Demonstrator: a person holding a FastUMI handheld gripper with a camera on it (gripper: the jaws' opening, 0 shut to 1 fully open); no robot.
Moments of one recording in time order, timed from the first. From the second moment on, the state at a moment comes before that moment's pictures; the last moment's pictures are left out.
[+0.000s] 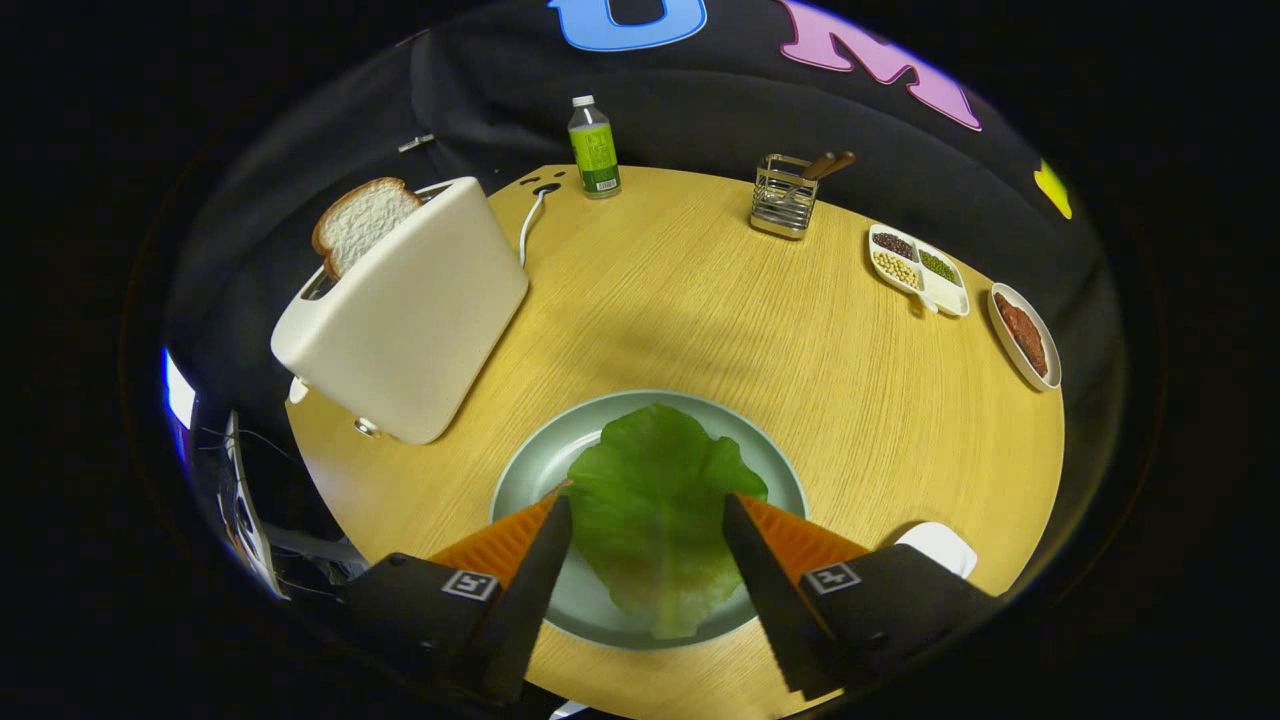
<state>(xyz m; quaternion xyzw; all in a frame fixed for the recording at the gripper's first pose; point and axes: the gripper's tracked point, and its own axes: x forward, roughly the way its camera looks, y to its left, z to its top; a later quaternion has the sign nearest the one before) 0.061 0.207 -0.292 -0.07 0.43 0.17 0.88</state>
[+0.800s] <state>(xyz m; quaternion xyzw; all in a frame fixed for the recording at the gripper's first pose) 0.100 0.353 -0.141 -0.11 0.25 0.28 0.92</state>
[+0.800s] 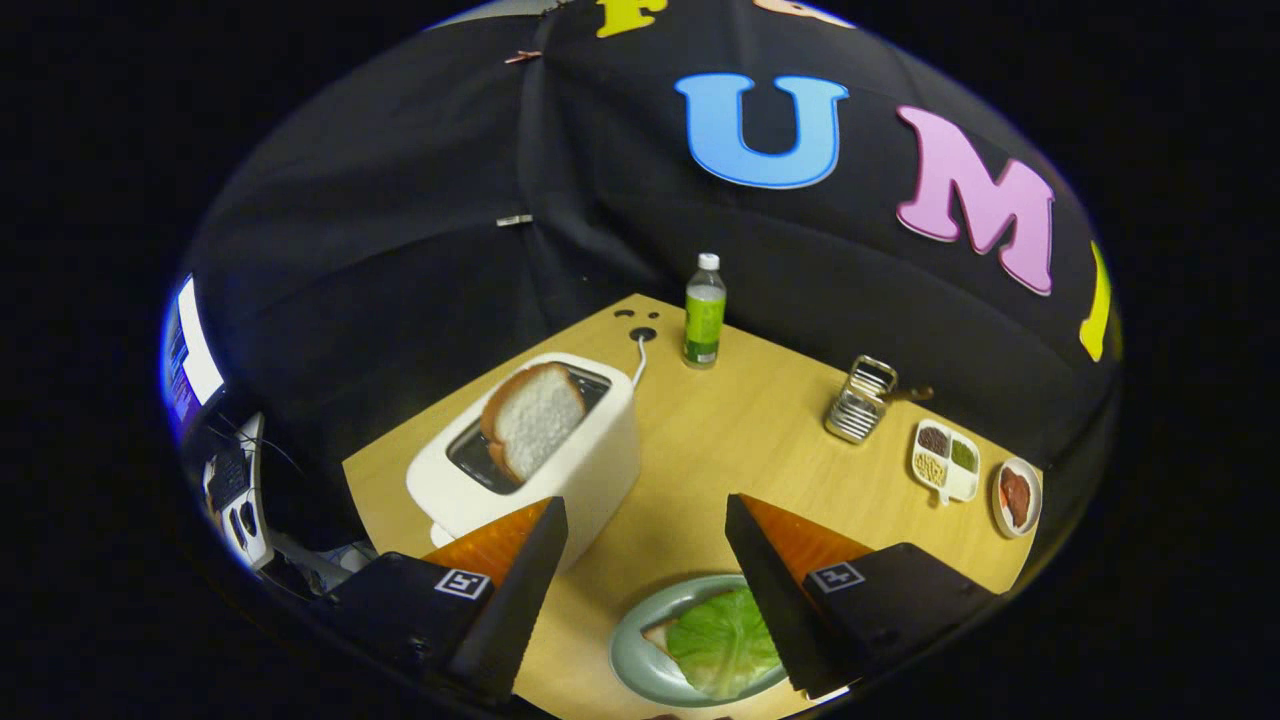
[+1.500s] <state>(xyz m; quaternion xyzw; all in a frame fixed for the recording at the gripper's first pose) 0.147 0.468 -0.178 -0.19 0.25 0.26 0.91</state>
